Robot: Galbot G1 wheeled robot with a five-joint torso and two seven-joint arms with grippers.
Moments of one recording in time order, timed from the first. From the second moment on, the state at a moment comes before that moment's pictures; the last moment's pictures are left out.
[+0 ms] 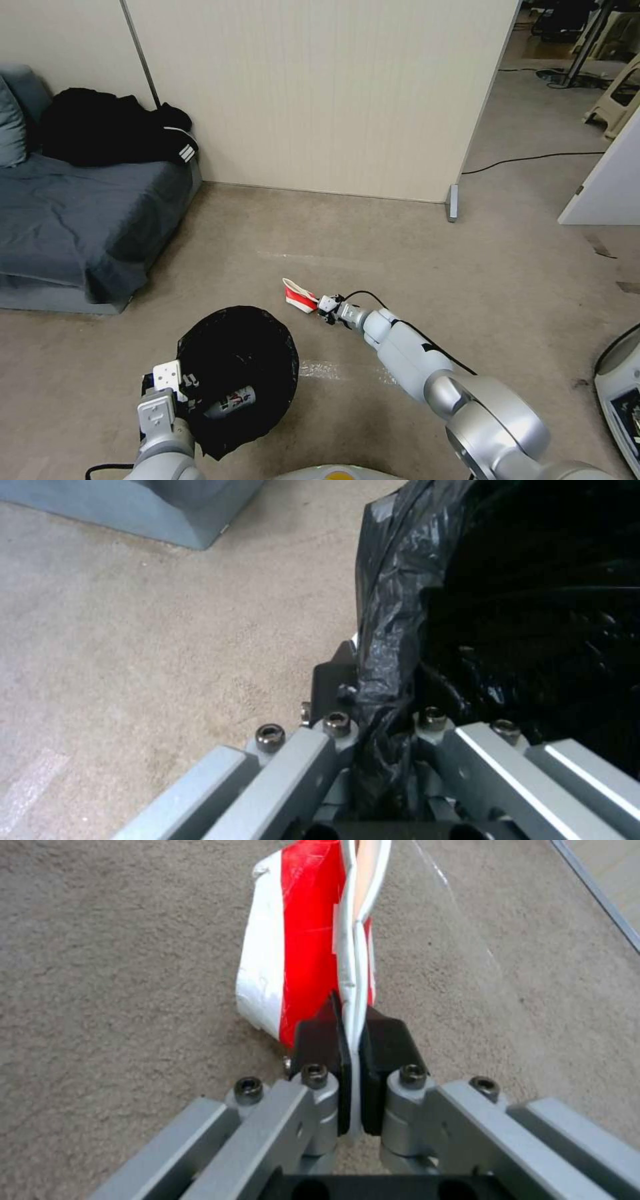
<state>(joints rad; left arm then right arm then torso) 1.80 -1.54 -0.56 -2.27 -0.16 0.58 -0.42 -0.48 1.58 -0.10 0.37 -0.36 0.35 -0.26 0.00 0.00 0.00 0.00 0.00</state>
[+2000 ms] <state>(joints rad) 1.73 -1.49 -0.58 -2.30 -0.24 0.62 -0.42 -1.11 1.13 -0.20 1.68 0.04 0.34 -0.31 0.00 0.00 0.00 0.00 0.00</state>
